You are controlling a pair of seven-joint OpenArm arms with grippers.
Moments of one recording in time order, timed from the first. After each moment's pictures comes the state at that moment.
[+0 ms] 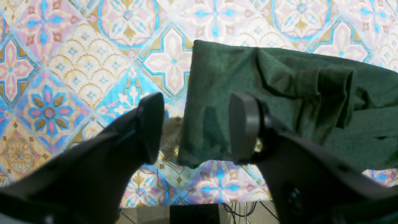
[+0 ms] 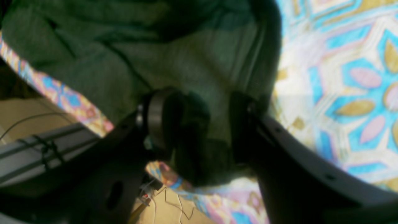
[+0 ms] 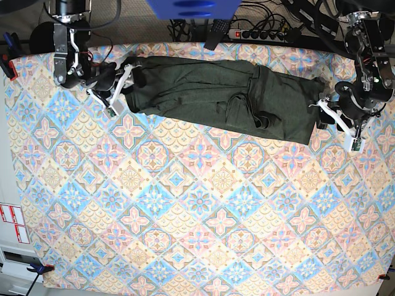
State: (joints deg) left arm 17.2 -21.9 -23.5 113.0 -30.4 -15.1 67.2; right arm -17.1 14.2 7.1 88.0 29.9 35.3 -55.6
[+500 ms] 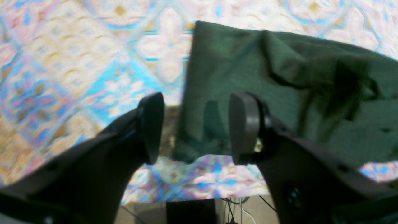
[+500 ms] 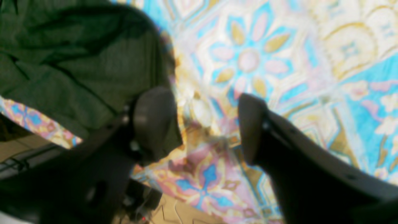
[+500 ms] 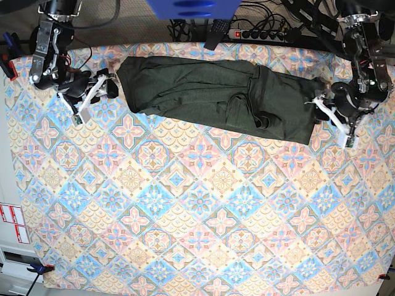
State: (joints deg) left arm 17.0 -21.9 -21.4 109.2 -30.7 -15.1 67.0; right arm -16.9 14.5 18.8 90.8 29.8 35.1 -59.3
